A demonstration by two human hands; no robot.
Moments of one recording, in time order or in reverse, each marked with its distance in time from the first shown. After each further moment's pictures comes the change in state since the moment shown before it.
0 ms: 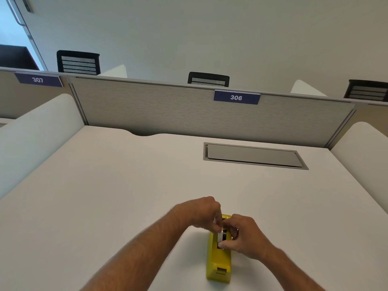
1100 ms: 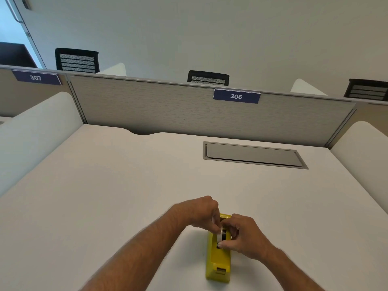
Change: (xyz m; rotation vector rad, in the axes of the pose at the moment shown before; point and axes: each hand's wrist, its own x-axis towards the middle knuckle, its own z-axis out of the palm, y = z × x) left_hand 0.000 -0.005 0.002 -0.079 0.006 -0.015; right_hand 0.000 0.002 0.000 0.012 -0.005 -0.001
